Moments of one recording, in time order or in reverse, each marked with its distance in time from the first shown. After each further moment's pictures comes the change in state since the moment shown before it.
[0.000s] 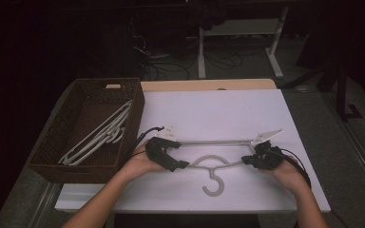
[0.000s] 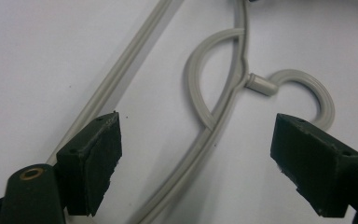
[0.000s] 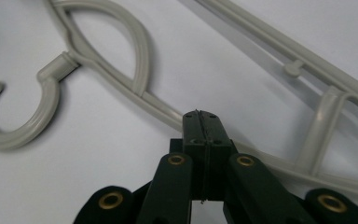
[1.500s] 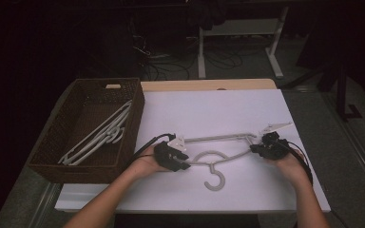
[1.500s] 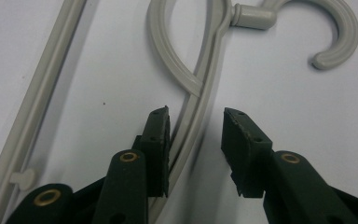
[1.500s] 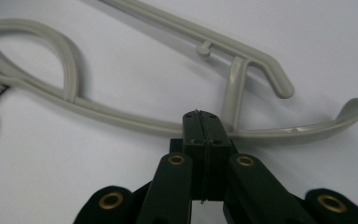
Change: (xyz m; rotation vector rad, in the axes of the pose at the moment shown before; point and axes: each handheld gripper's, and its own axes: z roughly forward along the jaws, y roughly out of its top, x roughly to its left) left arm 0.001 -0.005 0.033 0.162 -0.023 0.193; right arm -0.031 0.000 -0.003 -0.055 -0.139 0.117
